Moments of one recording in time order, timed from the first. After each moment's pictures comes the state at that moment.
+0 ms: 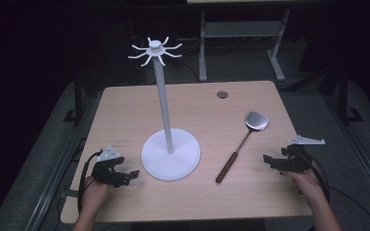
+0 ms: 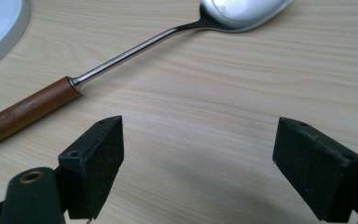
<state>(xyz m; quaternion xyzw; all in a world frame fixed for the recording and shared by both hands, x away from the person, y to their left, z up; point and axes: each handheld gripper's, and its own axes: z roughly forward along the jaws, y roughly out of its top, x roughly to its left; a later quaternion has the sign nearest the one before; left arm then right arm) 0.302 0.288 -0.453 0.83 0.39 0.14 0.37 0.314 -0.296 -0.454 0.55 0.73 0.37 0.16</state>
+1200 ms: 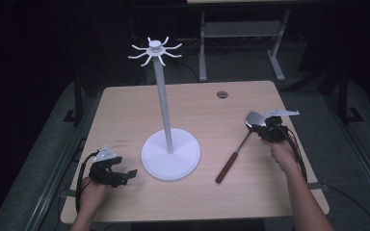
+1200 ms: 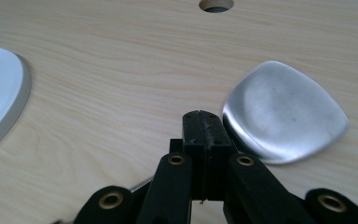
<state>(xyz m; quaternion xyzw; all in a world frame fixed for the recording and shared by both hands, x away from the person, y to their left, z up) 0.299 0.295 -0.453 0.82 0.40 0.14 0.39 0.403 -0.251 -0.435 0.51 0.74 0.40 0.18</state>
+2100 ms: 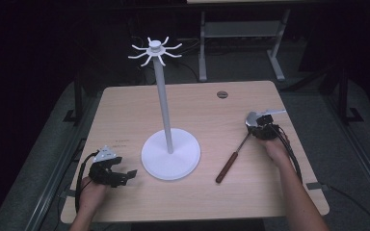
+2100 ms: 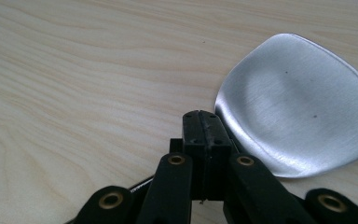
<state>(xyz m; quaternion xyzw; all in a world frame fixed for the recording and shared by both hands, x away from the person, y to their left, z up) 0.300 0.297 -0.455 0.82 0.40 0.14 0.39 0.433 -0.243 -0.465 0.52 0.76 0.35 0.17</state>
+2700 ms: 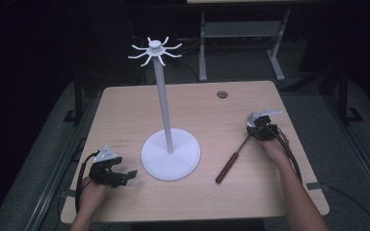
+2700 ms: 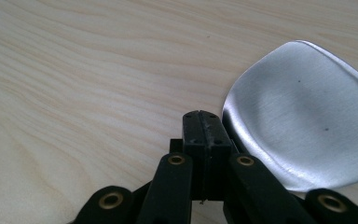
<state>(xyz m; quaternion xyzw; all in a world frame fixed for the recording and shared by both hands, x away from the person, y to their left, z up) 0.300 0.297 -0.455 0.82 0.40 0.14 0.38 0.432 -0.238 -0.467 0.51 0.78 0.33 0.19</state>
